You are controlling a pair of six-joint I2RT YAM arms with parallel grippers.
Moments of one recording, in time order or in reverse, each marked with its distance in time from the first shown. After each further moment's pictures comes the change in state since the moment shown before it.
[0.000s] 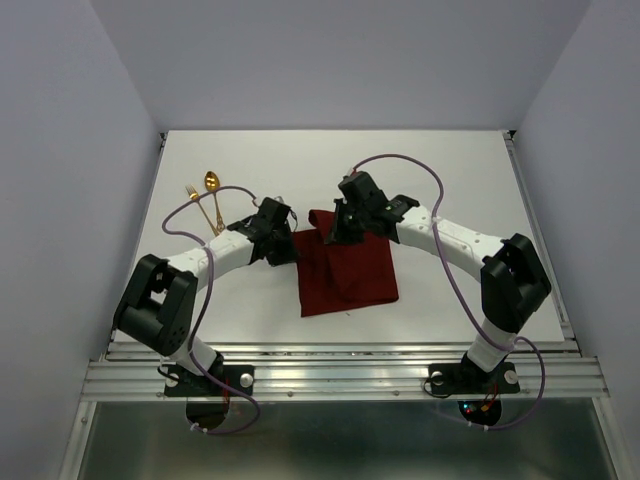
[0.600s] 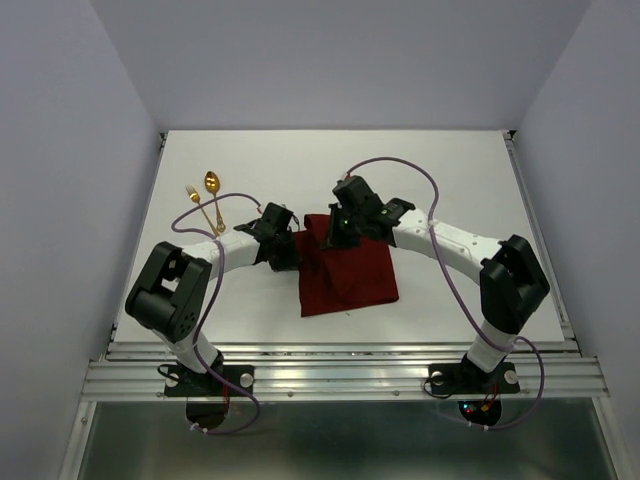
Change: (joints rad) left arm 0.013 0.090 -0.029 0.063 0.046 0.007; right arm 0.030 0.000 0.000 -0.007 0.002 0.000
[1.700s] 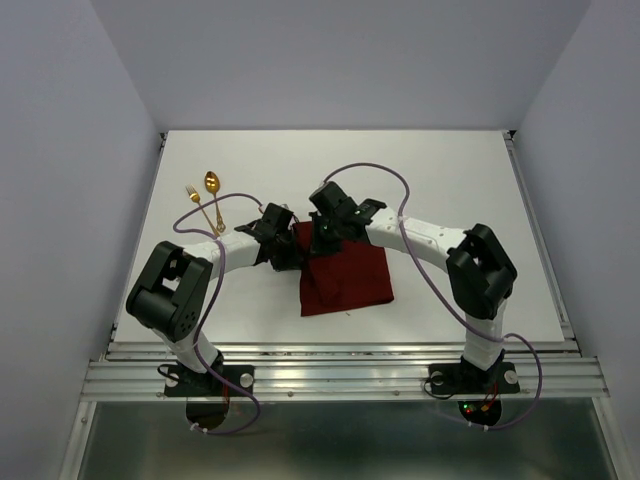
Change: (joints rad) left arm -0.003 0.006 -0.008 0.040 0.023 -0.004; right arm 0.064 0.178 0.128 -0.037 -0.009 -0.003
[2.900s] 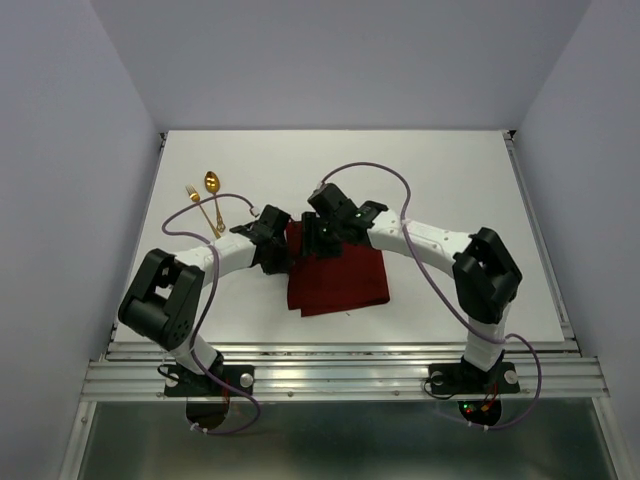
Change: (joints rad) left arm 0.000 -0.056 -0.007 -0.121 -0.129 0.015; right arm 0.026 -0.010 0.011 -0.009 0.062 -0.020
